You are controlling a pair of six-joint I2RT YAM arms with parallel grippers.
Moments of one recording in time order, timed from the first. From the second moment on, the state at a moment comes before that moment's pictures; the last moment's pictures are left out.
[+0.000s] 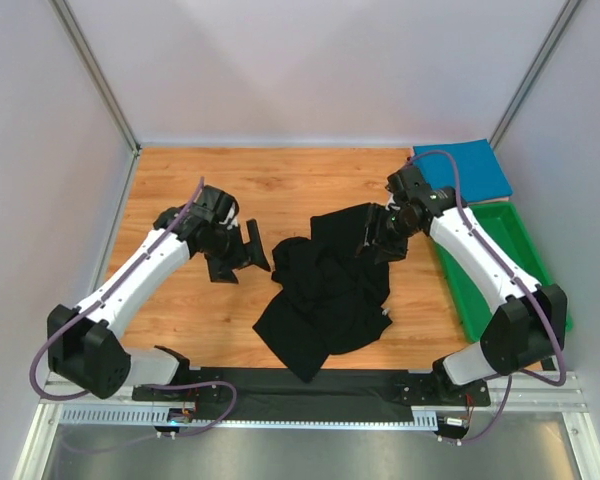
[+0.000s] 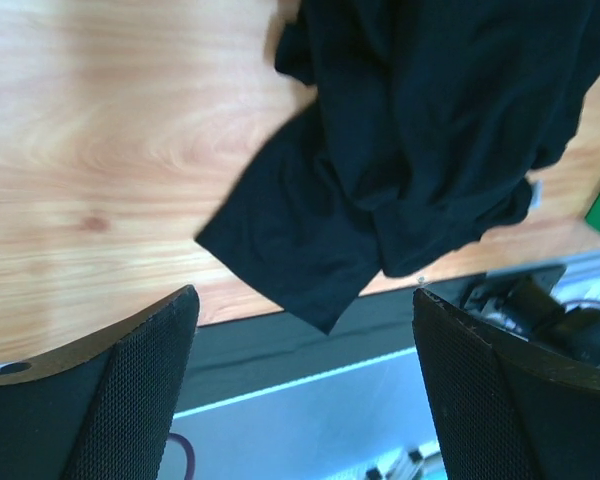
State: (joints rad) left arm -0.42 1.30 1.17 -1.00 0.23 -0.70; right arm 0.38 1.49 1.32 -0.99 -0.30 0.62
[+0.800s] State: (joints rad) left arm -0.61 1.56 0.86 -0.73 0.24 -0.84; right arm 0.20 1.76 1.14 -0.78 -0.20 0.50
